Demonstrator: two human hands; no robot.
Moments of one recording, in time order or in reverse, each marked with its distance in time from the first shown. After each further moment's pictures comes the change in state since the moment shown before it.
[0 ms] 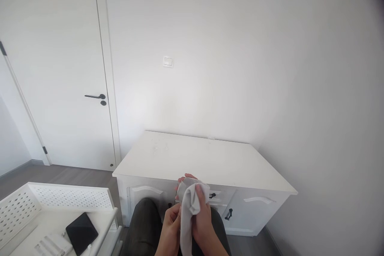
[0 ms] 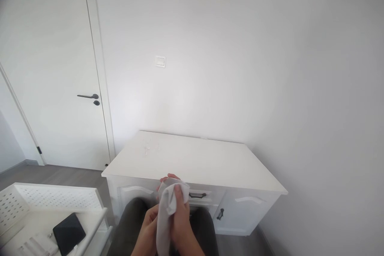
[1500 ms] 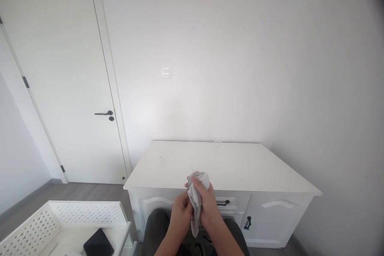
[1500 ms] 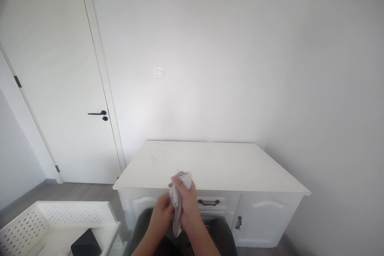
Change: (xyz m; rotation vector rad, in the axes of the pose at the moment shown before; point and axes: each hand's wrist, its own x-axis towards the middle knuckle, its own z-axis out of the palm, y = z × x) left_hand 0.042 0.043 0.005 0.535 -0.035 0.165; right_hand 0.050 0.000 0.001 -0.008 0.134 0.038
